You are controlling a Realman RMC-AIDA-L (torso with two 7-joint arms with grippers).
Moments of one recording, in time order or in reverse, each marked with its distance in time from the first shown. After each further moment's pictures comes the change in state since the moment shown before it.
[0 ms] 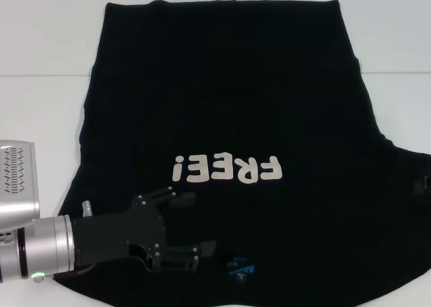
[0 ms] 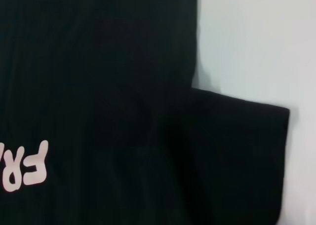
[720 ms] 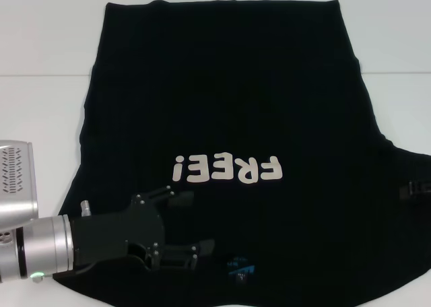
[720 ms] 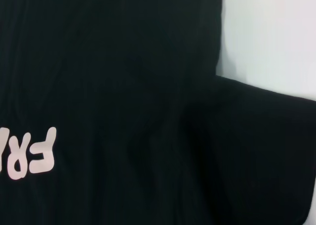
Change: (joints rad) left arm 0.003 0.000 -0.006 0.000 -0.002 0.000 -0.001; right arm 0.020 0.013 -0.037 0.041 0.000 0.032 -0.003
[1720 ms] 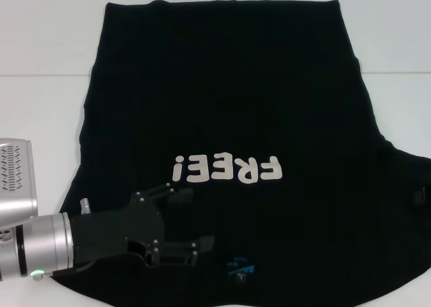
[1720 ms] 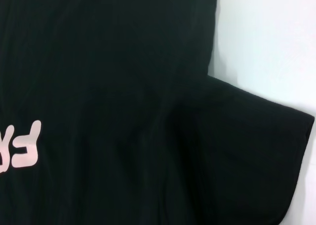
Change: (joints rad) left arm -0.002 0.000 -0.003 0.000 -0.006 -0.001 -0.001; right arm 0.001 0.002 -0.054 -0.010 -0.008 0.024 0.008
